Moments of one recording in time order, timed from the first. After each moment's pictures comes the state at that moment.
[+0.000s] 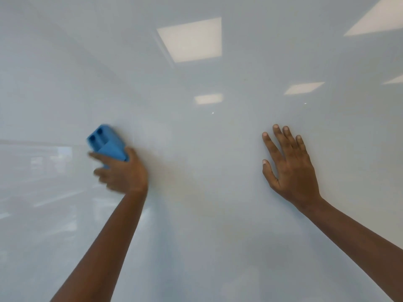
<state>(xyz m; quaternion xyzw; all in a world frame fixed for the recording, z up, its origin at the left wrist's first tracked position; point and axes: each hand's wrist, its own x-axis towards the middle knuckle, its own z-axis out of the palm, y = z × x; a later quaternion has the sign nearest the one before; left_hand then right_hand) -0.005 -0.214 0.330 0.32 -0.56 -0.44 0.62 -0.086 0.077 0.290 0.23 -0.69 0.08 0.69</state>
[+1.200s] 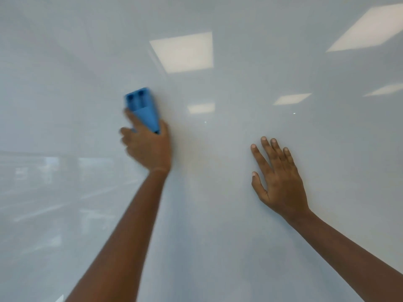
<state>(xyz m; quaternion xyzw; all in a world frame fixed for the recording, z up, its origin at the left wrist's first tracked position) -0.020 -0.149 0.393 0.20 -0.65 -0.32 0.66 -0.086 0.076 0.291 0.22 -0.68 0.08 0.69</state>
